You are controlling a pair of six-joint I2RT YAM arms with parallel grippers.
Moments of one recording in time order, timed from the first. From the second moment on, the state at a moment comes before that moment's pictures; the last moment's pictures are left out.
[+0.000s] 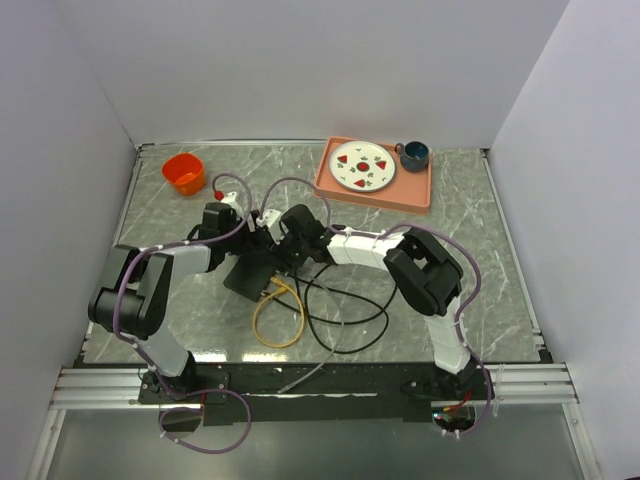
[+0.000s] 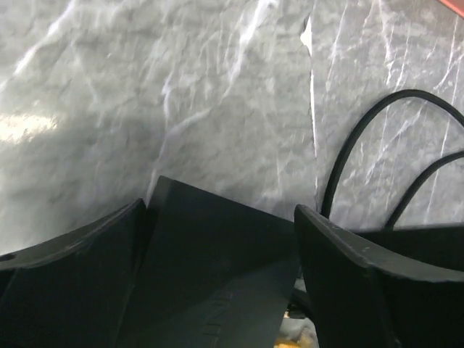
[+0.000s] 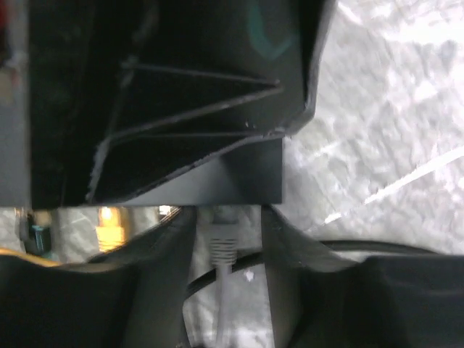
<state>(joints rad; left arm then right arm) -0.25 1.66 0.74 0.27 0.25 -0.47 0.83 2.06 1.37 -0.11 -0.17 -0.14</state>
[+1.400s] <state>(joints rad) -0.24 0.88 0.77 -0.12 0.12 -0.45 0.75 0.86 0.74 -0.05 0.17 -0.05</state>
